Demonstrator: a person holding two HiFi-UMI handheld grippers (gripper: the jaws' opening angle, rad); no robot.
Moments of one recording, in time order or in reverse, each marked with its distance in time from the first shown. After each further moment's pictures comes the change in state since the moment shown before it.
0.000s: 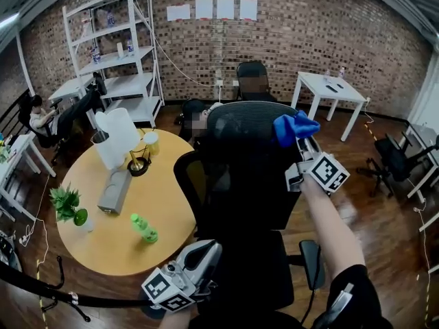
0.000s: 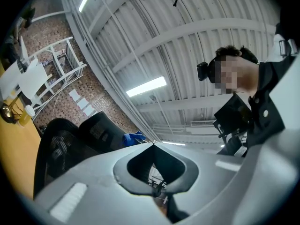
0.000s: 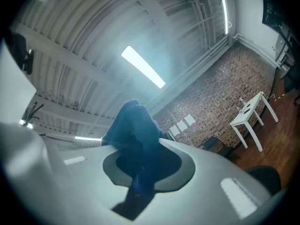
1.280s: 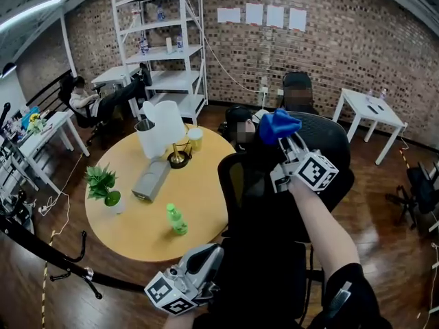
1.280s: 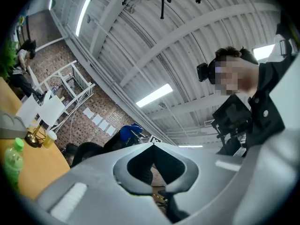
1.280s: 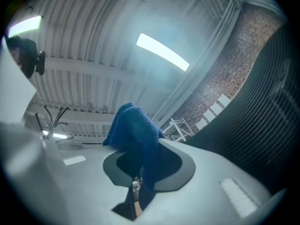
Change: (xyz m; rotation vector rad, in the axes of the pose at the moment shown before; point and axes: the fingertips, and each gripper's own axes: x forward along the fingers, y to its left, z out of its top) left arm -0.059 0.000 0.044 0.107 -0.087 0.186; right arm 0.091 0.161 -0.092 0.139 0.095 0.361
